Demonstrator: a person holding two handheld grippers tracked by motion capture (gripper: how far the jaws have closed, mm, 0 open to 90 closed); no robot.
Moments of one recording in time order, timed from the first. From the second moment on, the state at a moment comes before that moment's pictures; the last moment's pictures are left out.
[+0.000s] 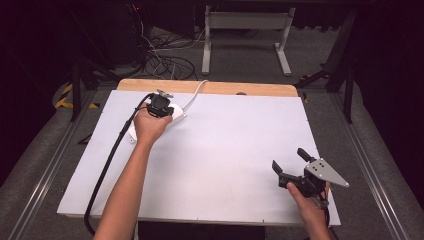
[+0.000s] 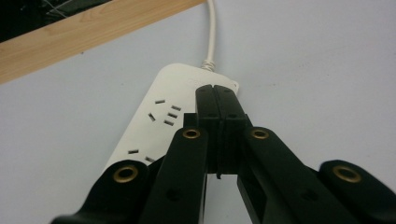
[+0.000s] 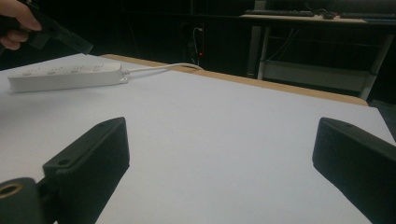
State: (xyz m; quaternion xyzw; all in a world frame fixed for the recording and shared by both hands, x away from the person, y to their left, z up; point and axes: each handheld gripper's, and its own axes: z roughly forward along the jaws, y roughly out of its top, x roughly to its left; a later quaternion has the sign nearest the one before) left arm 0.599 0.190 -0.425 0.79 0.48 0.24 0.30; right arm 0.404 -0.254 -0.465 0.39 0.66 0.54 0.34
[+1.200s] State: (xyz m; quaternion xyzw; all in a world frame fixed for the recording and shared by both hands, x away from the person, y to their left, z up) left arm 0.618 0.191 -0.447 0.78 0.51 0.22 0.27; right arm 0.403 -0.253 -0.462 0.40 0.66 0.55 0.33
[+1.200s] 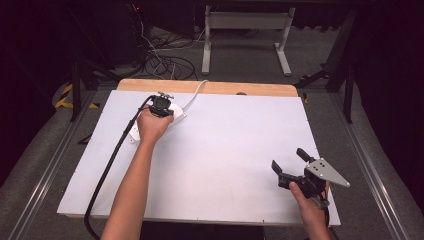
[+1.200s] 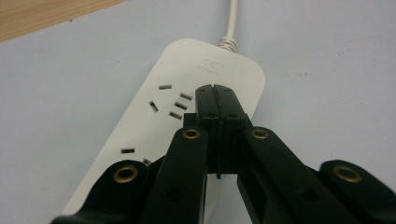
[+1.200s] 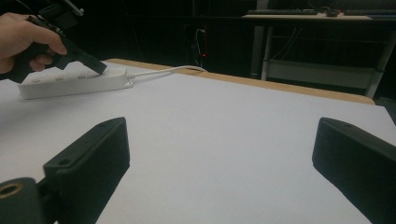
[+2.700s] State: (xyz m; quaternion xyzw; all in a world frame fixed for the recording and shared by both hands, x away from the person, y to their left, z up) left arm 0.619 0.186 -0.448 0.77 0.54 0.21 0.26; right arm 0.399 -0.262 -0.462 0.42 0.64 0.55 0.33
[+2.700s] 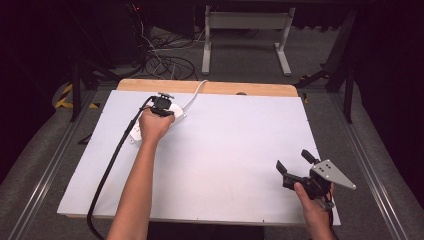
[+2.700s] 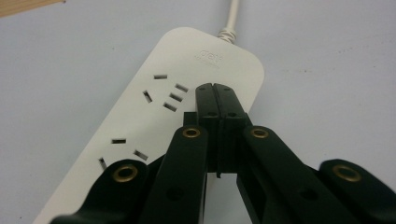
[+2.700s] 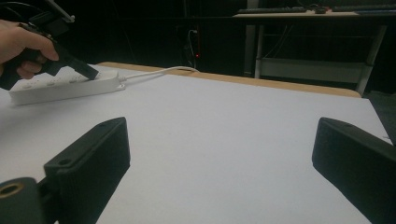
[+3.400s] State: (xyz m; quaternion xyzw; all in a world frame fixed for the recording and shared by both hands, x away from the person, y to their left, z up) left arm 0.617 0.190 -0.450 0.79 0.50 0.23 0.26; right arm 0.402 -0.259 -0.465 0.41 0.65 0.55 0.32
